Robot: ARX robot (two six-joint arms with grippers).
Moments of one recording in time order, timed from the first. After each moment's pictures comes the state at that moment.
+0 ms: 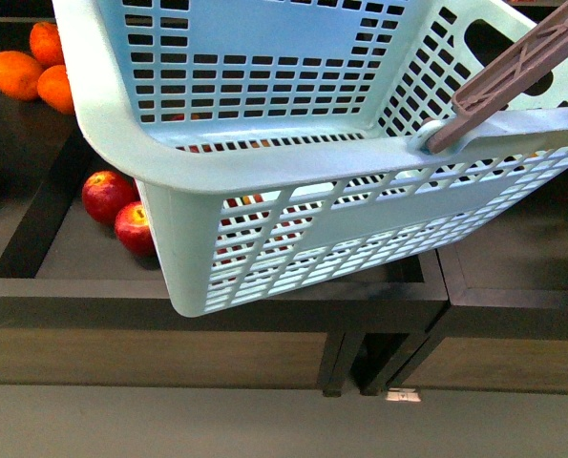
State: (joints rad) left arm -0.62 1.99 1.36 0.50 0.47 -1.26; right arm -0.40 2.78 1.99 -0.15 0.04 0.91
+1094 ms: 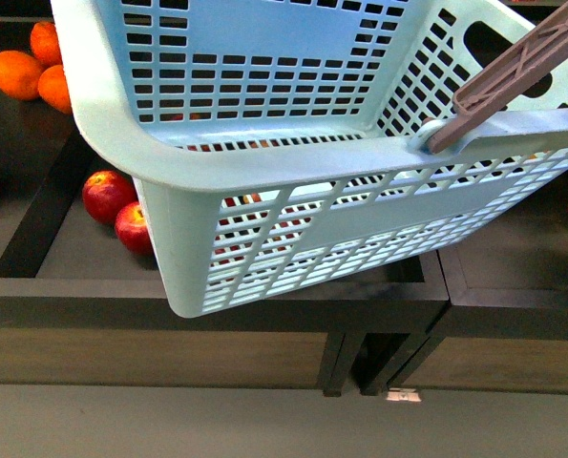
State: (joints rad) left arm -0.62 1.99 1.36 0.50 0.47 -1.26; right arm -0.38 2.83 2.07 -0.24 0.04 1.03
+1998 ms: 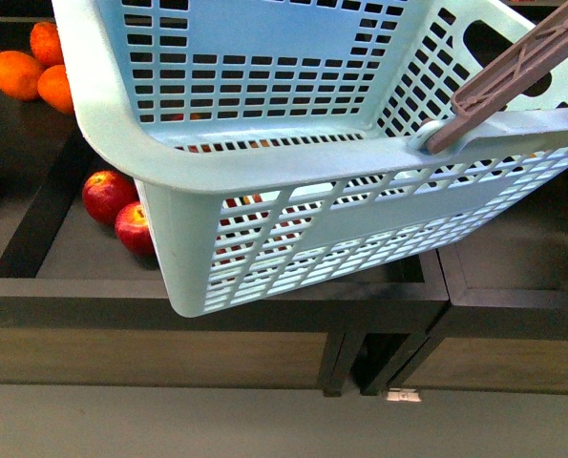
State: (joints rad) left arm -0.62 1.99 1.36 0.50 0.47 -1.26; right arm -0.38 2.95 2.25 -0.33 0.05 1.03
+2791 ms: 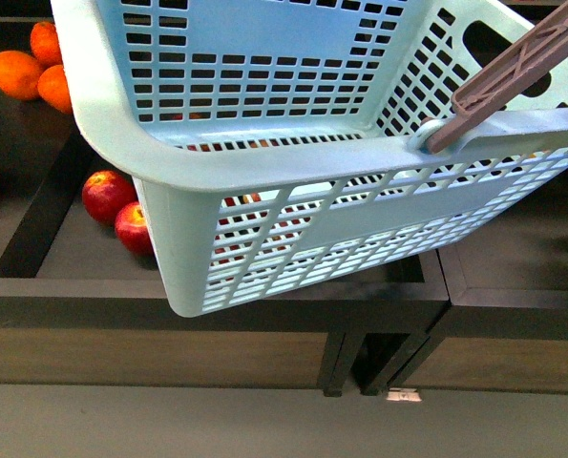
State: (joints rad) left arm -0.62 1.99 1.36 0.50 0.47 -1.26; right arm -0.40 2.71 1.81 -0.06 0.03 0.91
